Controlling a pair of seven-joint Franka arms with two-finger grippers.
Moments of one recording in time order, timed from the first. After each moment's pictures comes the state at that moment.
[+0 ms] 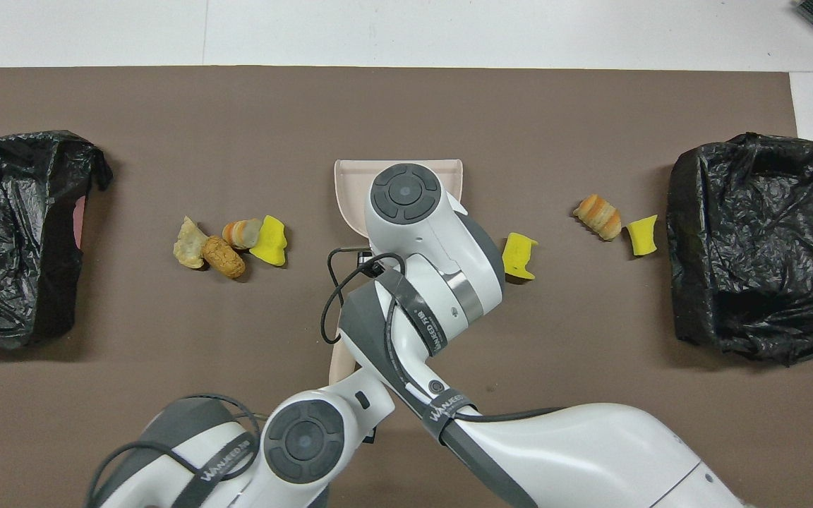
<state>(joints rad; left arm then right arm) -0.59 -0.24 -0.12 -2.40 -0.07 2.02 -0.44 0.56 0.53 0.05 -1.51 0.03 1.92 0.62</state>
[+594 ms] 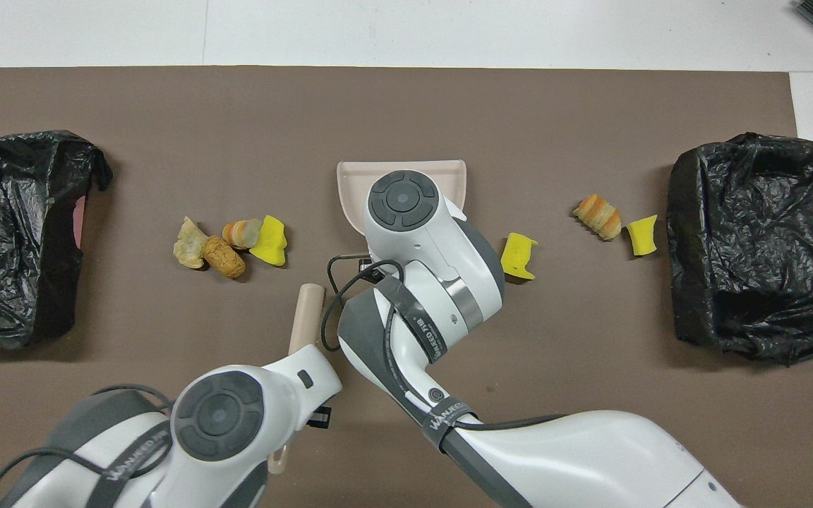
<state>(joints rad) -0.15 -0.29 -0.11 -2.37 -0.01 2.02 -0.22 0.51 0.45 0.03 -1.51 0.03 1.92 0.20</state>
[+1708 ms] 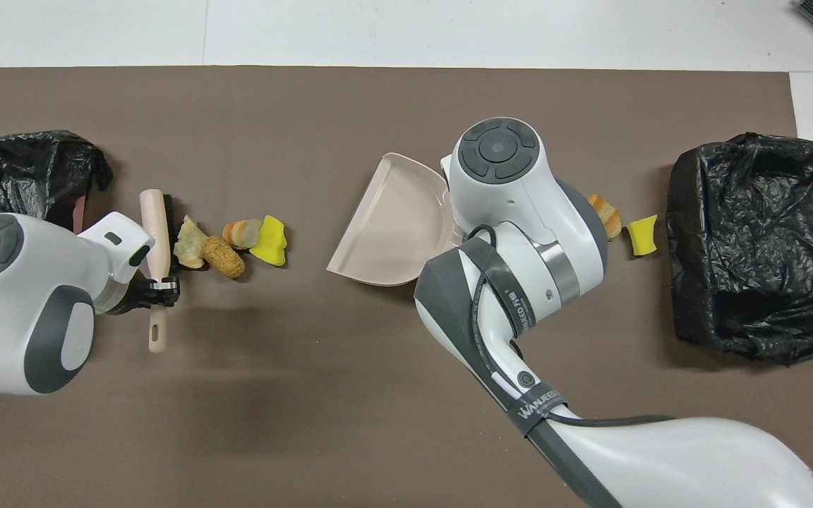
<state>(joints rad) -0.01 0.01 -0.15 -2.25 -0.02 2.18 -0.20 0.44 0.40 0.03 -1.56 -0.15 1.77 -0.77</state>
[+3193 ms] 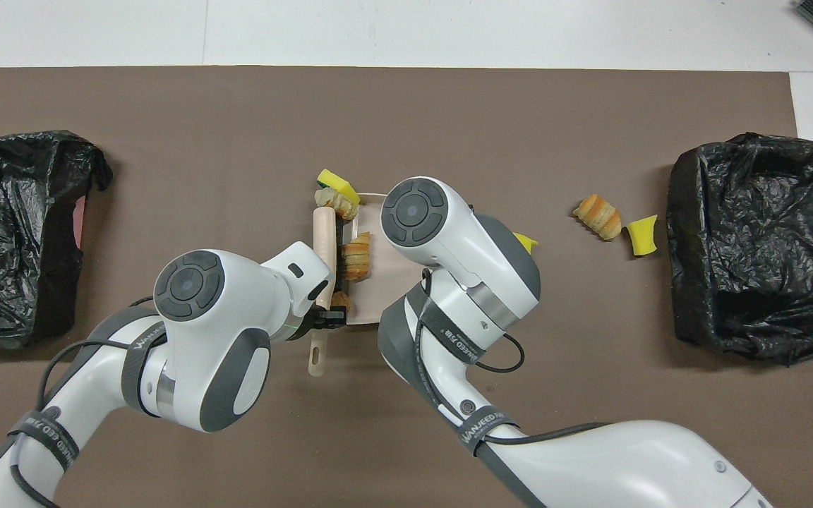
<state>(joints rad) -0.37 0.04 -0.16 -2.19 -0.29 2.24 -0.28 0.53 0.45 0.03 -1.59 -0.30 1.88 -0.82</state>
